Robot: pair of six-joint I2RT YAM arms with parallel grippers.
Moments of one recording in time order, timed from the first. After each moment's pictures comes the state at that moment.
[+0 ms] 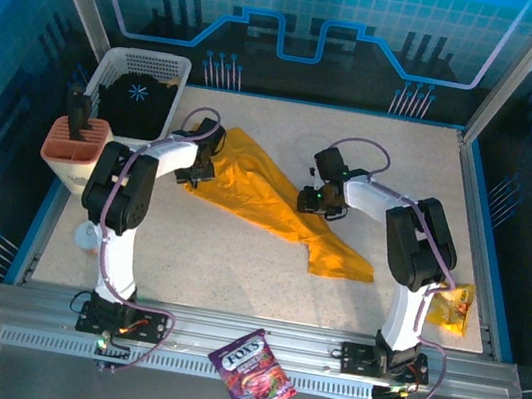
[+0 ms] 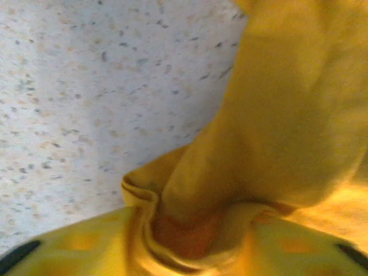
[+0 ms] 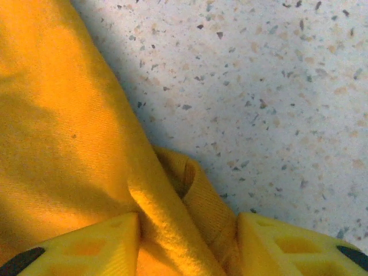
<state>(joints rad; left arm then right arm) -0.20 2.01 1.34 -0.62 -0.32 -0.61 0.43 1.95 1.27 -0.54 -0.10 0.33</state>
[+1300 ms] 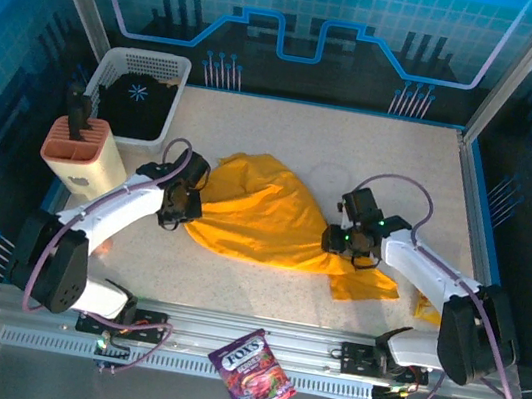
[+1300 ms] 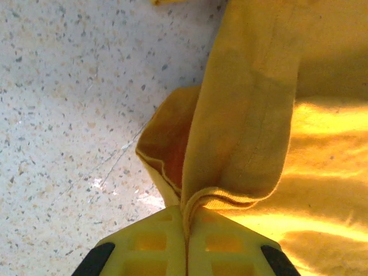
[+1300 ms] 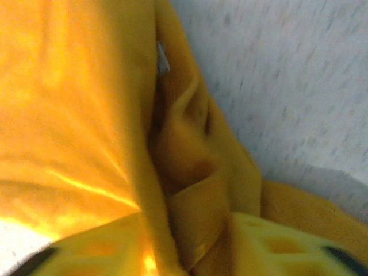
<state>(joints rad) -0.33 1.38 0.91 -0.86 -0.12 -0.71 0.44 1.33 0.78 -0.66 -0.09 0.41</state>
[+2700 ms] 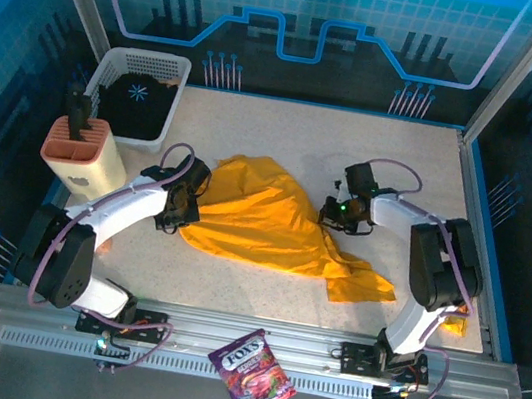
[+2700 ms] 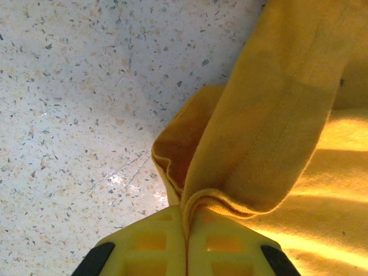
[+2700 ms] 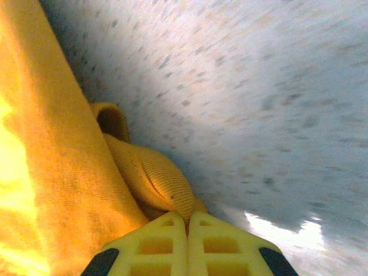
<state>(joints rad) -0.34 1.42 0.89 -0.86 -0.19 -0.75 0.27 1.73 1.01 -0.47 -0.31 0.46</state>
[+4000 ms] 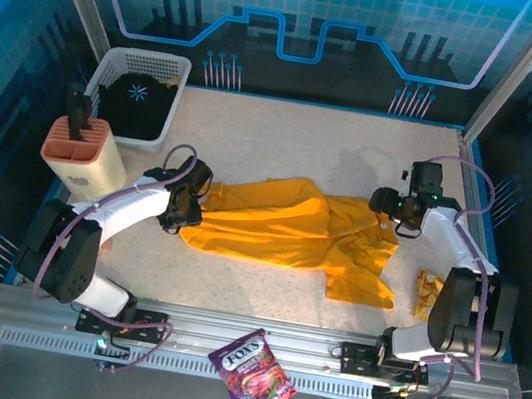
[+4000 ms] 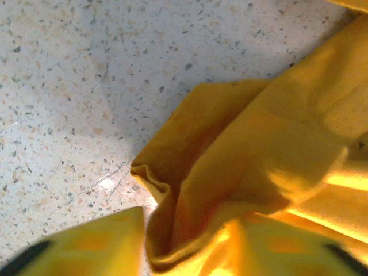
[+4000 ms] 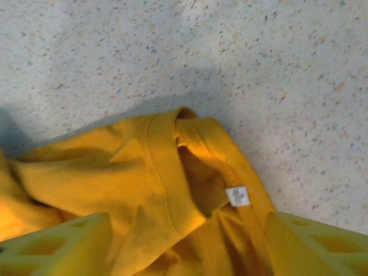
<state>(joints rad) -0.34 1.45 0.88 -0.80 -0.17 -0.74 -0.03 1.44 0.98 -0.58 -0.11 0.29</state>
